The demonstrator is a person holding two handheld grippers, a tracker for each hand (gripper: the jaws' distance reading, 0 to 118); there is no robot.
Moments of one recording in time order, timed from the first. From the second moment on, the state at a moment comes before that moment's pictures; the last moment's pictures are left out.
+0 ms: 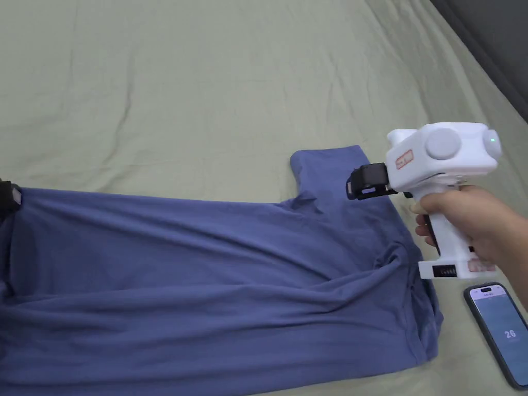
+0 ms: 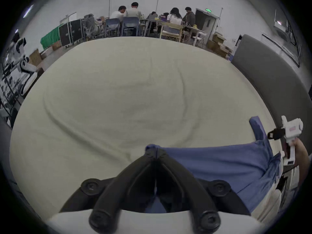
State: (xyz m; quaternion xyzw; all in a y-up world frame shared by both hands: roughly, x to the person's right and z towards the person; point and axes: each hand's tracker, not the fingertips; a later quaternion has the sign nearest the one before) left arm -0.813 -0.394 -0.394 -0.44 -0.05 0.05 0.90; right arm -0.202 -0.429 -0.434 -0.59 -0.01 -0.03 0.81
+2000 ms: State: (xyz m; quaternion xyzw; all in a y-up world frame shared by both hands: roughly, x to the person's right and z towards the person) left arm -0.801 -0.369 -0.191 -0.44 -0.07 0.06 0.89; right arm -0.302 -0.314 -0.192 -0.44 0.08 0.02 0.89
